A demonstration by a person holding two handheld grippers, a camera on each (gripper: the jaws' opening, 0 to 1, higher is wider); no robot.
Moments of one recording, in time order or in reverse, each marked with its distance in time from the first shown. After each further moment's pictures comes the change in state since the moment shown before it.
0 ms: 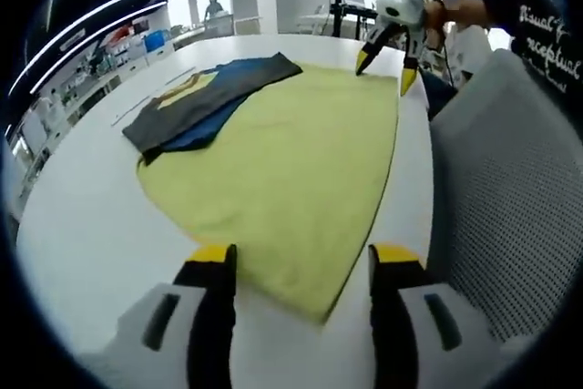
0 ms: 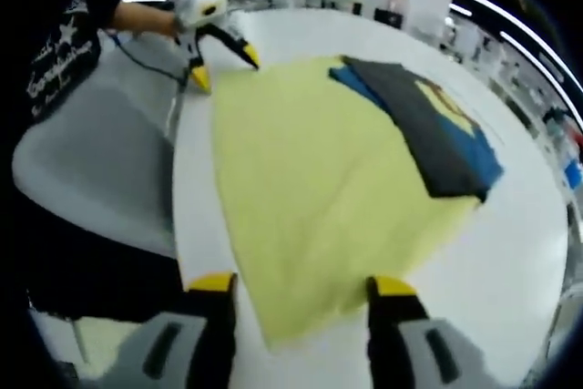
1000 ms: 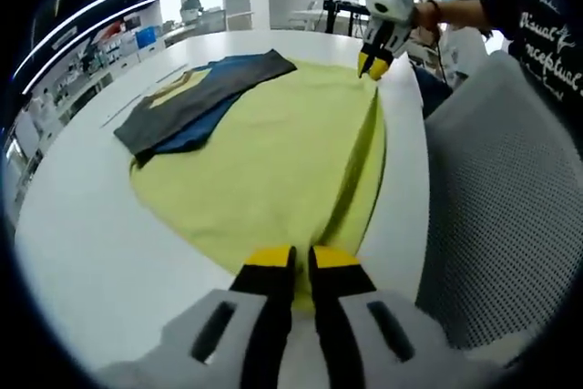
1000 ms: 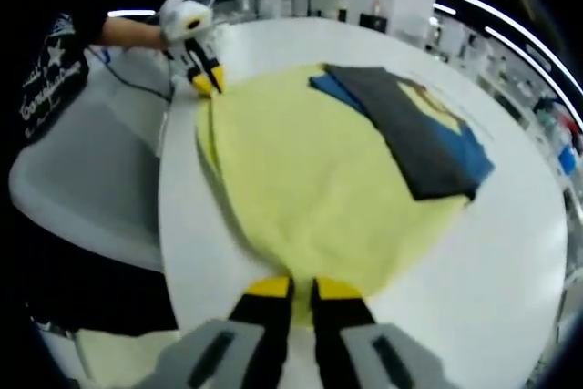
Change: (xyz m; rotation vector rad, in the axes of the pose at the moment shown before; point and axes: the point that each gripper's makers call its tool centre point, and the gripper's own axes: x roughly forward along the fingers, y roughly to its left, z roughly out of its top) left arm 0.000 -0.007 0.003 0.040 0.034 -0.031; right arm 0.001 -0.012 0.008 0.053 -0.053 -0.028
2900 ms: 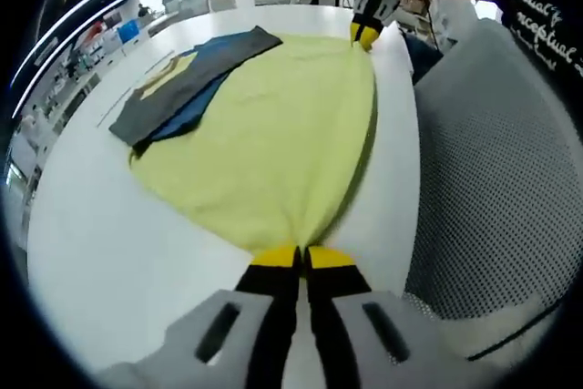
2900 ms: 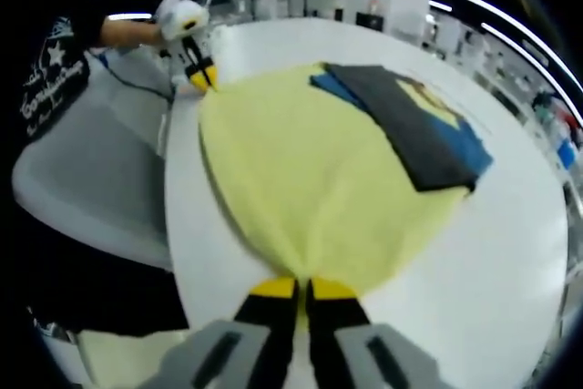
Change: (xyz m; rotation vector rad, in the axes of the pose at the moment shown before) left arm -0.016 0.000 -0.021 0.039 0.131 0.000; right arm -0.004 0.007 -0.006 0.024 -0.001 0.001
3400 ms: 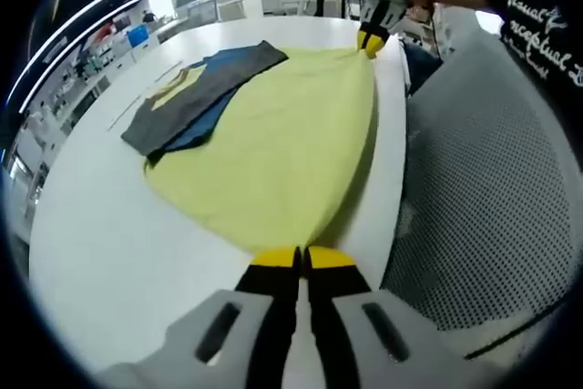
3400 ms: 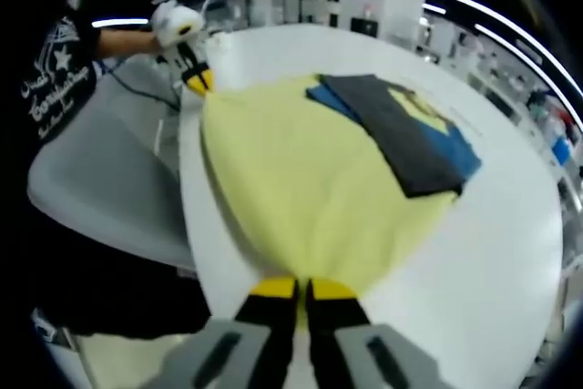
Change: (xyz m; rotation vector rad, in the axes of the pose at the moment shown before) left arm -0.023 -0.017 0.012 -0.017 -0.046 0.036; right arm -0.025 0.016 0.001 0.017 -0.028 -0.021
